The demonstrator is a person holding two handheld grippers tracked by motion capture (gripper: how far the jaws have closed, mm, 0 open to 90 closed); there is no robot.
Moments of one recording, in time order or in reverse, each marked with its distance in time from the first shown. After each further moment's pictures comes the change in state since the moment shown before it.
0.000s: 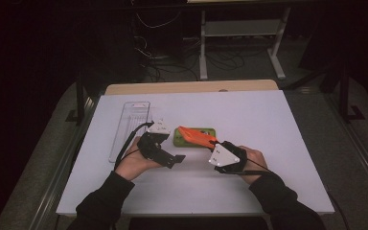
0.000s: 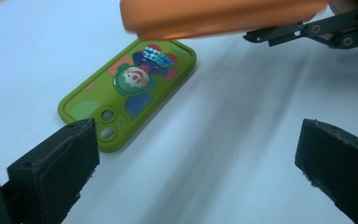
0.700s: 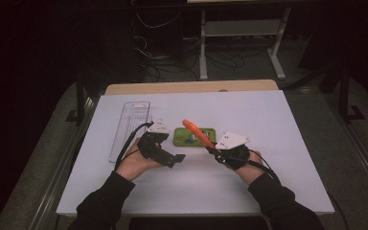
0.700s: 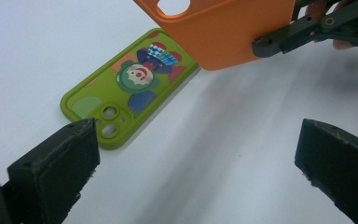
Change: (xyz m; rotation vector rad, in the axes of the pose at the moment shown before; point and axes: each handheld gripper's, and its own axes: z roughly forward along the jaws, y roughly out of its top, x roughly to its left) left arm 0.000 -0.002 0.003 0.002 0.006 -0.043; right arm -0.017 -0.004 0.004 -0.007 0.223 0.420
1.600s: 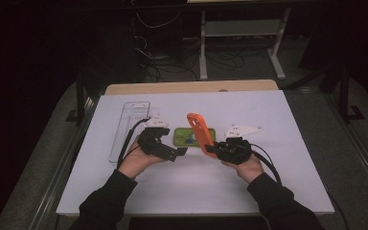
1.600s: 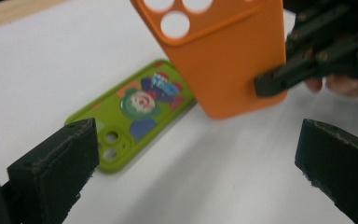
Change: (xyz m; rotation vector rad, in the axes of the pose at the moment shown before) left arm 0.003 0.012 -0.002 -0.140 -0.006 -0.099; right arm -0.019 -0.004 0.001 -0.069 0.180 0.294
